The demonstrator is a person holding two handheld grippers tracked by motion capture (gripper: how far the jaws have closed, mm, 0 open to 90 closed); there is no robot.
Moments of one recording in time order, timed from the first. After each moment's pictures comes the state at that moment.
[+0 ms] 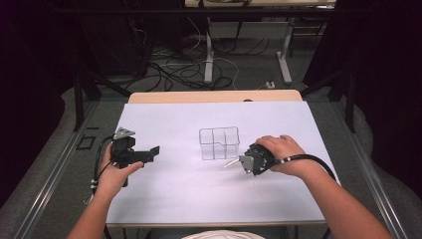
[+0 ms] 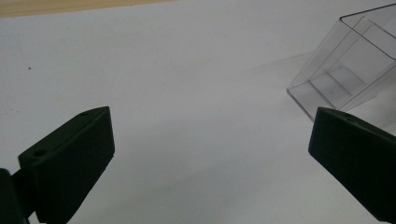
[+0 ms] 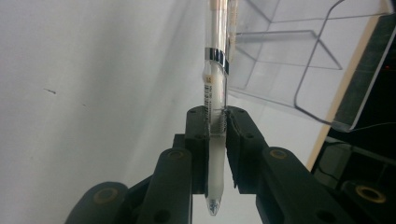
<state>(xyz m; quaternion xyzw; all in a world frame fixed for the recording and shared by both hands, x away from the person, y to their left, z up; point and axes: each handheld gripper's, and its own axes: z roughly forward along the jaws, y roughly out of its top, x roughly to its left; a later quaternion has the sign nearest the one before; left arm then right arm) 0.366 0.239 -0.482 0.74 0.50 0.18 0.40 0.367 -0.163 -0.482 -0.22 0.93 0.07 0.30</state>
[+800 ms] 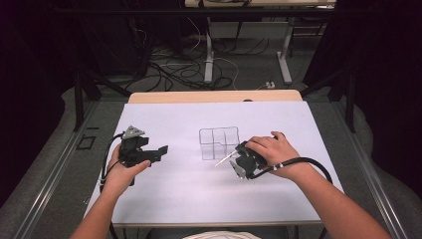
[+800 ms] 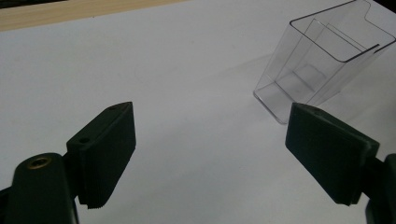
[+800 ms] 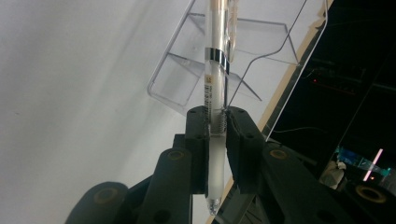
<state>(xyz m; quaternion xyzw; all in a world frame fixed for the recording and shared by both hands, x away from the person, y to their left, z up) 0.366 0.217 -0.474 0.77 0.46 0.16 0.40 0.351 -0.135 -0.468 -0.29 0.87 0.04 0.39</state>
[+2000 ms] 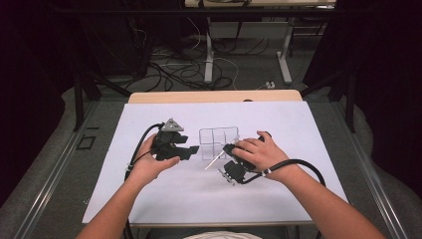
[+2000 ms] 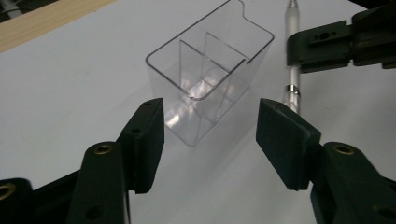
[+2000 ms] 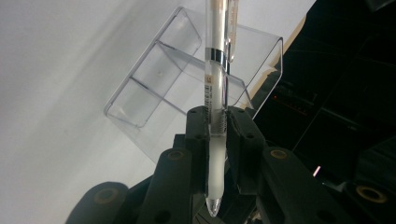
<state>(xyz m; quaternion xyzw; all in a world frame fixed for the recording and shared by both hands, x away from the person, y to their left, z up) 0.369 0.123 -0.441 0.85 0.34 0.10 0.39 0.340 -0.104 -0.471 -0.36 0.82 0.02 0.44</state>
